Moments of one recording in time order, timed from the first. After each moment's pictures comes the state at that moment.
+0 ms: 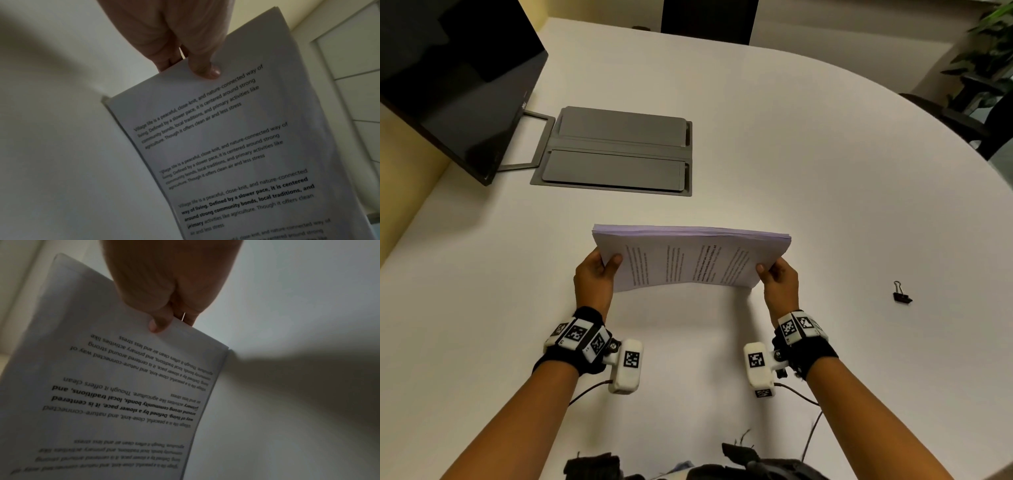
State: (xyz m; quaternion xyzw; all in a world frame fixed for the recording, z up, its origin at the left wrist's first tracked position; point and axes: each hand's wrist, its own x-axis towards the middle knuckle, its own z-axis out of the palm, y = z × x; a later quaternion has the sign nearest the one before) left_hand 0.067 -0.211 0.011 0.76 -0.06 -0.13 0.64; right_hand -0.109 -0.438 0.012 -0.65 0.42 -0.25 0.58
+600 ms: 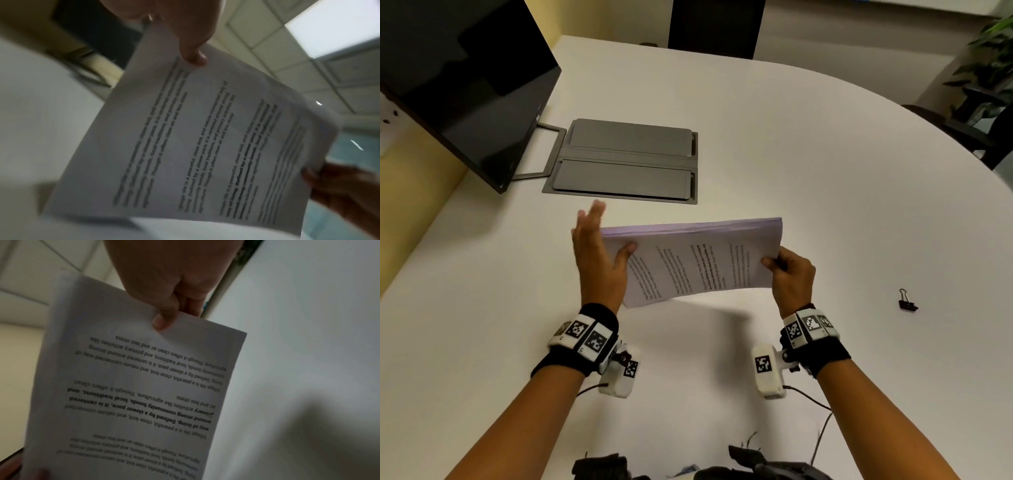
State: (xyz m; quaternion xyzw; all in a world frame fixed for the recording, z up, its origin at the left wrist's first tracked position) left_hand 0.070 -0.216 0.049 0.83 -0.24 0.07 0.50; right_hand -0.102 -0.440 0.048 -0.75 0.36 -0.31 0.46
